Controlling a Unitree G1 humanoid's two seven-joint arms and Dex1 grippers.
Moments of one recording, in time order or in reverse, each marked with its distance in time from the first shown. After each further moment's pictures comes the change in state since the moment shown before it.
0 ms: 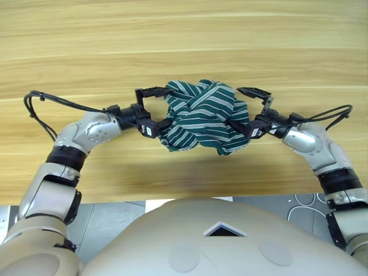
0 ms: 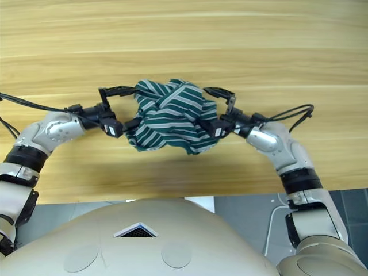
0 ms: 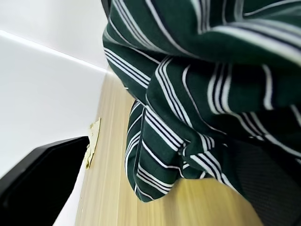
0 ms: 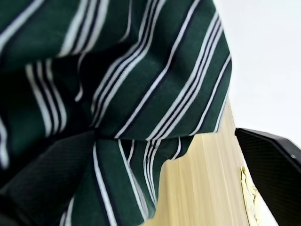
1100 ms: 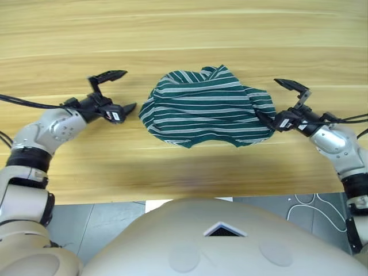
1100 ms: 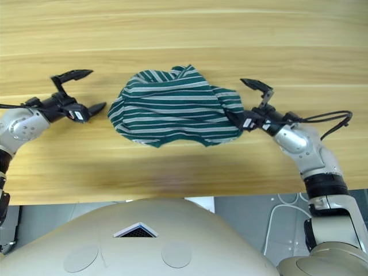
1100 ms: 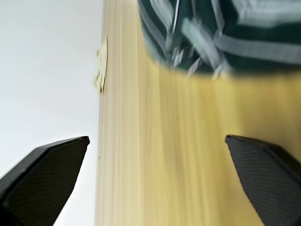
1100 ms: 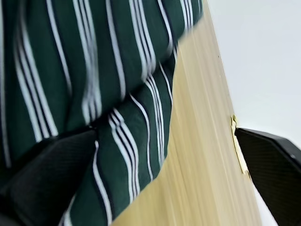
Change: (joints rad) left arm -0.013 0.201 0.102 0.142 0.031 0.098 0.203; right arm 0.077 -0.140 -0.114 0.038 0.171 -0.003 -0.034
